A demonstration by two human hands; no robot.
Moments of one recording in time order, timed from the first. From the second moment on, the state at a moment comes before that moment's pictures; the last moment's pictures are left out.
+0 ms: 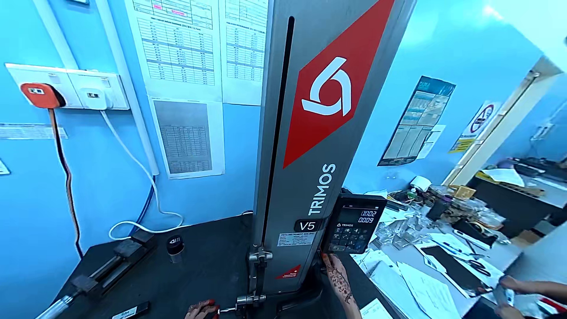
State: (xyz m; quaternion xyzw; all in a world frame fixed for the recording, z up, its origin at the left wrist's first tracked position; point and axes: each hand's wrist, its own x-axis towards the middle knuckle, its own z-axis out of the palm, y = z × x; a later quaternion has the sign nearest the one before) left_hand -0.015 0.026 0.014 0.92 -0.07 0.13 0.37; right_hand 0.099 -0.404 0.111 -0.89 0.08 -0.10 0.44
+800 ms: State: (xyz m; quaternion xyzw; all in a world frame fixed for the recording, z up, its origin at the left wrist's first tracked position) left_hand -0.013 0.025 -0.001 0.91 -0.04 0.16 0.38; right_hand 0.095 -0.408 0.104 -0.85 0.03 -0.09 0.52
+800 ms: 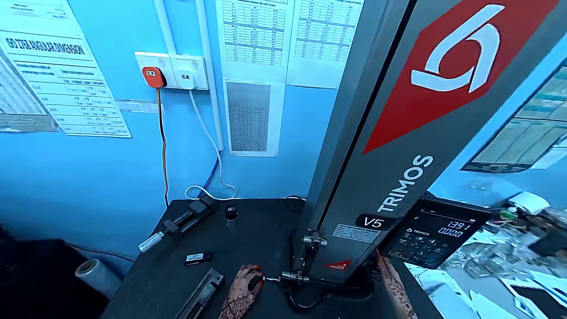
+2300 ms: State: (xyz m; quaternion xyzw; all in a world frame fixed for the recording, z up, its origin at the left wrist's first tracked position) left_hand -0.012 0.026 0.005 0.91 -0.03 0.13 0.40; right_hand 0.102 -0.404 0.103 -0.80 0.10 -0.07 0.59
